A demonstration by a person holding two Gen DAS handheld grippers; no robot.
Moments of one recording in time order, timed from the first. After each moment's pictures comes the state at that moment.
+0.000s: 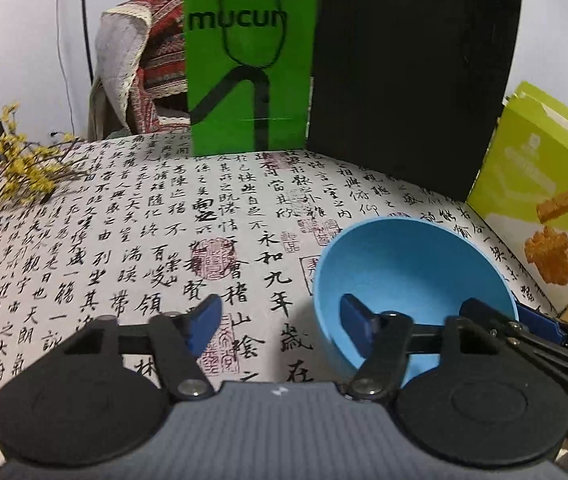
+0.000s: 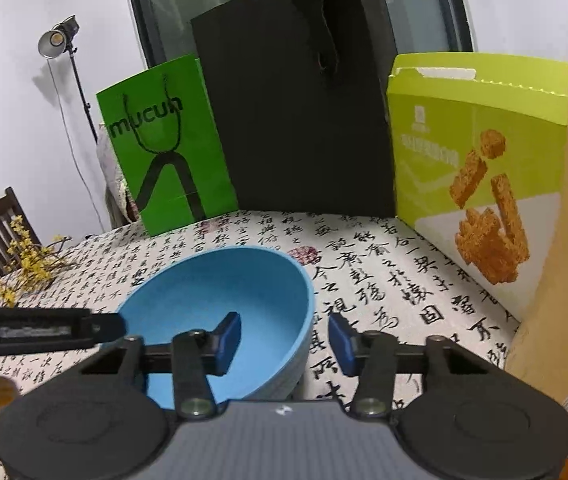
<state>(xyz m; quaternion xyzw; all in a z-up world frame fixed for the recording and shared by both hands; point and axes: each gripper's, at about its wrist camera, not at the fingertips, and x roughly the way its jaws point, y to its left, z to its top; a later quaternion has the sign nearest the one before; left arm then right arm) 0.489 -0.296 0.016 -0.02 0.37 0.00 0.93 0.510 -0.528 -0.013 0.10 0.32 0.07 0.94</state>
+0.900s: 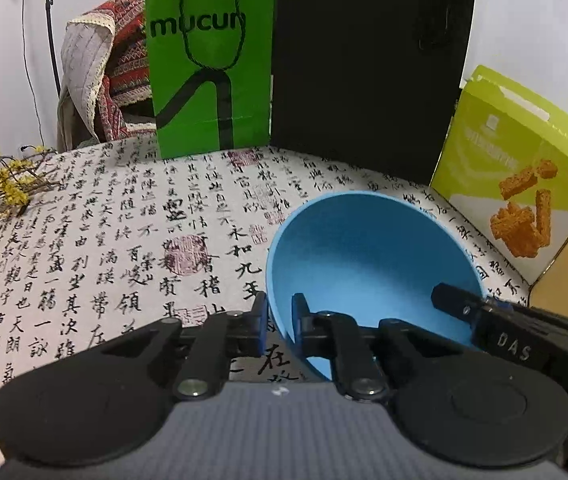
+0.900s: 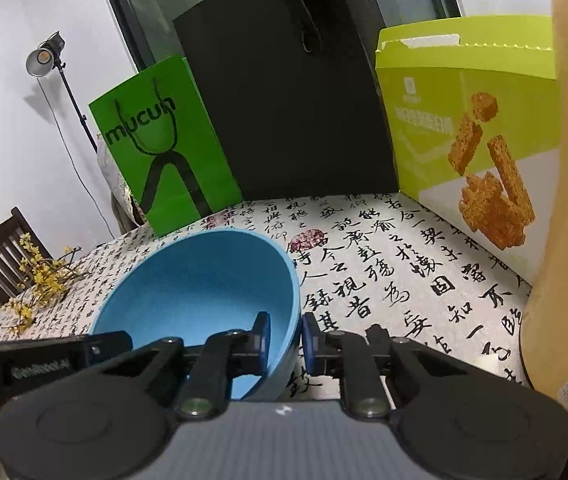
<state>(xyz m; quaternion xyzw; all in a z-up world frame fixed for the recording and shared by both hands) 0.471 -0.299 0.022 -0.01 0.37 -0.05 0.93 0.505 -0.533 -0.016 0.16 0.33 0.08 0.93</state>
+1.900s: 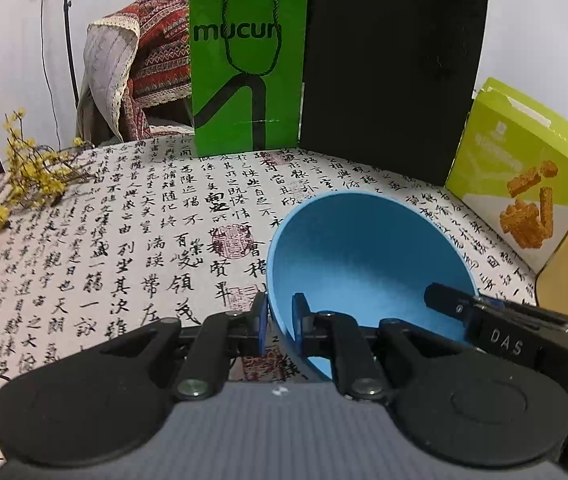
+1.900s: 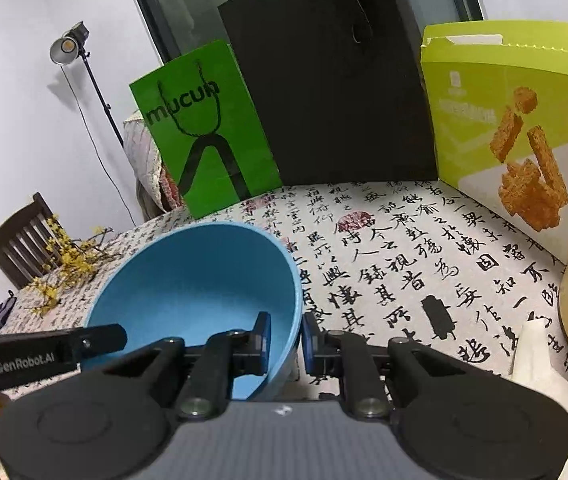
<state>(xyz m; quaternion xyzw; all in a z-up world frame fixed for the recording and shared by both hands) 0.438 -0.261 0.028 0.00 0.36 -0.04 0.93 0.483 -0.497 -0.013 0.15 0.33 0.11 0.93</state>
